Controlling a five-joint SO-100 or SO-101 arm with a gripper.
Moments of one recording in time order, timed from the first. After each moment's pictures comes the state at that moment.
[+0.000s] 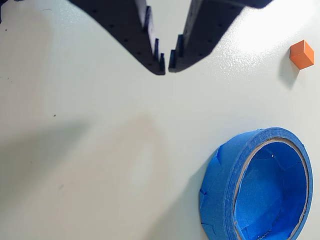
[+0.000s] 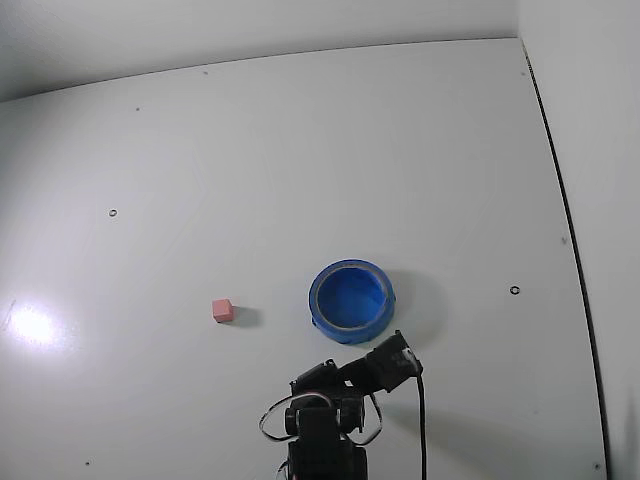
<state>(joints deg) 0.5 187.6 173.9 66.5 -11.1</state>
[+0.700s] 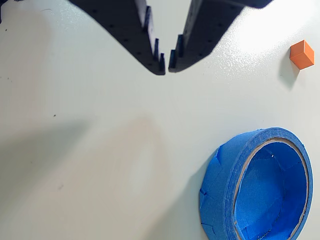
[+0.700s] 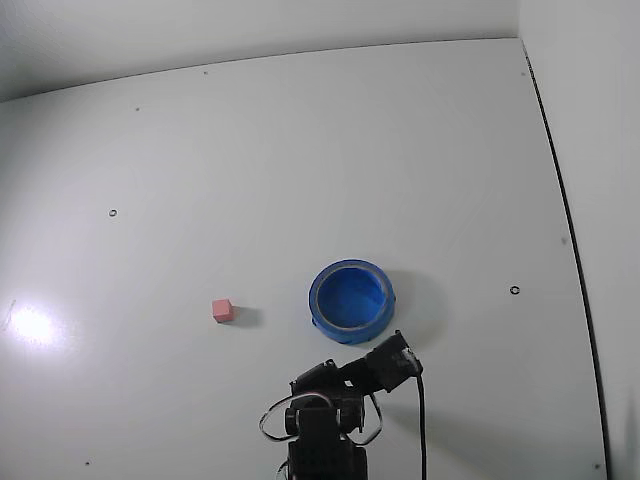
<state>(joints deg) 0.5 187.6 173.9 66.5 -11.1</state>
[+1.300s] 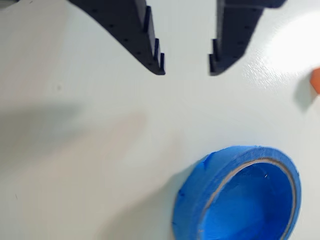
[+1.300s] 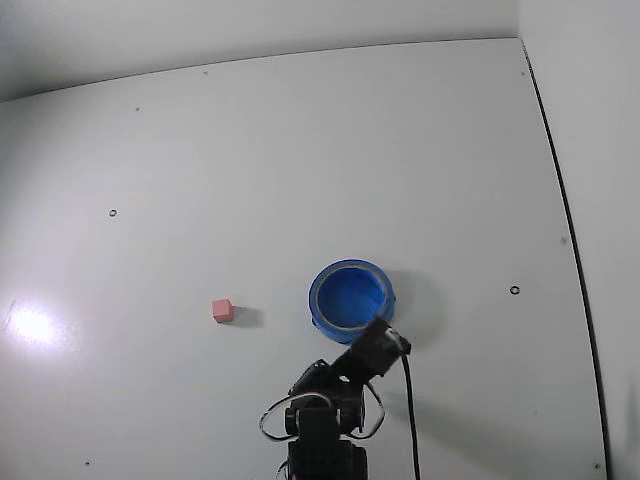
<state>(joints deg) 0.5 187.6 173.5 66.3 -28.4</state>
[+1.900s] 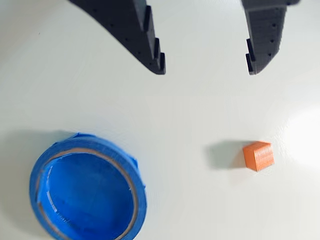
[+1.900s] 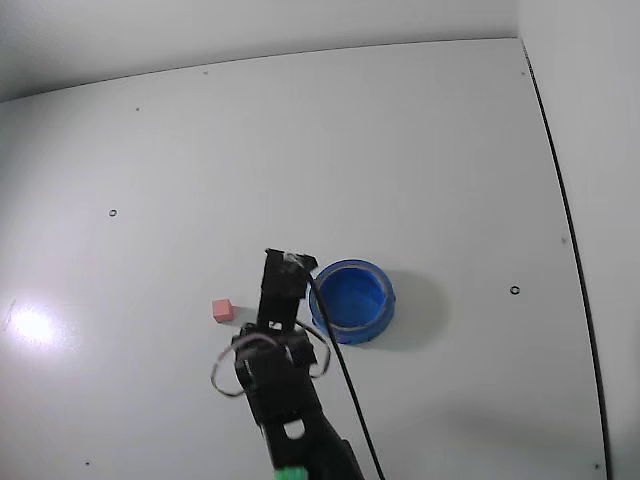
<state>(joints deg) -19.7 147.1 139.7 62.7 -41.4</state>
